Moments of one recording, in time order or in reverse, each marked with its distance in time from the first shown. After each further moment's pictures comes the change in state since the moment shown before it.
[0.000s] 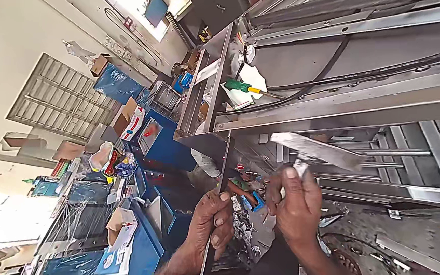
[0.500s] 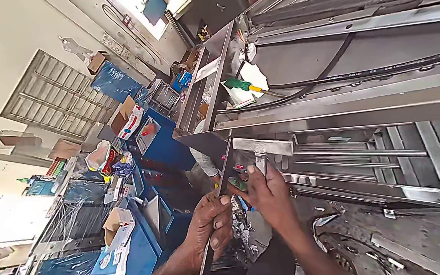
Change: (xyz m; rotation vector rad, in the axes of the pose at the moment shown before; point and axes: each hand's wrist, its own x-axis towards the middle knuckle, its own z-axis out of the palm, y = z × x) left_hand -0.003 -0.002 -0.007 0.020 0.013 0.004; right_hand 0.007 0.019 0.000 -0.218 -0.147 0.150
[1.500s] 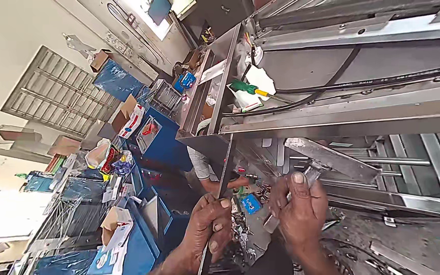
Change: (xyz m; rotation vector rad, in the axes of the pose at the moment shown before) left_hand 0.000 0.010 0.004 0.055 -0.036 0.011; right_hand -0.006 -0.006 -0.005 0.211 0.149 -0.124
